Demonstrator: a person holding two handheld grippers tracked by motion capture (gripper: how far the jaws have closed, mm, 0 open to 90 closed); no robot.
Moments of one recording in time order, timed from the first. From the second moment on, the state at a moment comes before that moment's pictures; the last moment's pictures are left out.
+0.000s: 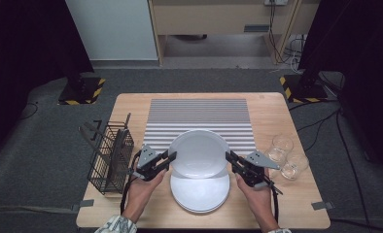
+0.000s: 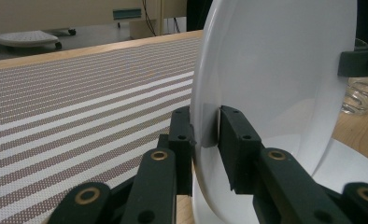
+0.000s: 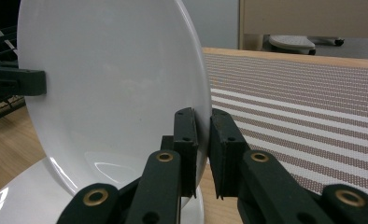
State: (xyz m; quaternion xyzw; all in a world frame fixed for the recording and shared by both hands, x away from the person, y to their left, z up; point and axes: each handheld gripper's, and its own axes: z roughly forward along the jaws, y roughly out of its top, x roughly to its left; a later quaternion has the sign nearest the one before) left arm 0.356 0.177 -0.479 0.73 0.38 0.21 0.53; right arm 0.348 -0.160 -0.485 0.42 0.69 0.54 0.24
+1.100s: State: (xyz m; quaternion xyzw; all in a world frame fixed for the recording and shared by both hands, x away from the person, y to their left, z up) left arm 0.359 0.176 -0.434 0.70 0.38 0.23 0.55; right arm 0.349 -0.159 -0.434 0.39 0.69 0.55 0.26
